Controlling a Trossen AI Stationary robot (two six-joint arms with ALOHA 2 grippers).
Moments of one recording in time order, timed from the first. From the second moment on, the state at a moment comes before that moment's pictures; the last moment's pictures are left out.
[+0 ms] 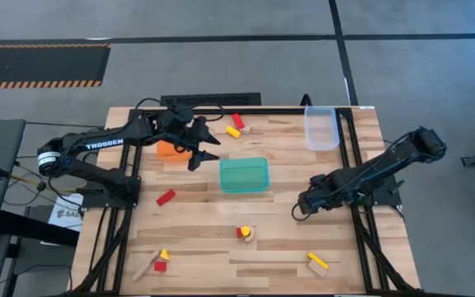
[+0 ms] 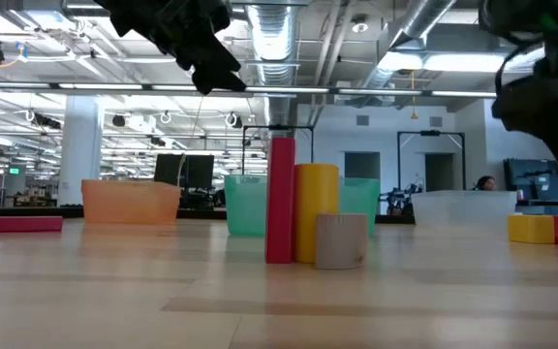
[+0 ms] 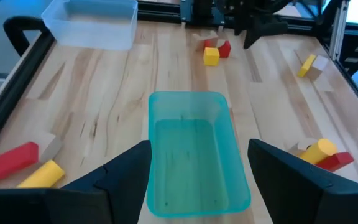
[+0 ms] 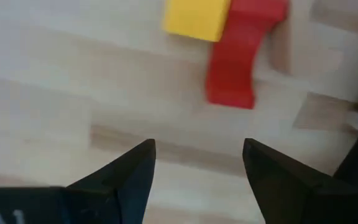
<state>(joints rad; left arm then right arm) 0.40 1.26 0.97 -0.32 0.41 0.15 0.34 1.26 0.72 -0.98 -0.06 1.70</state>
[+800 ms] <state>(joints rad) 0.40 1.26 0.98 -0.32 0.33 -0.01 0.18 1.25 0.53 -0.77 -0.06 1.57</state>
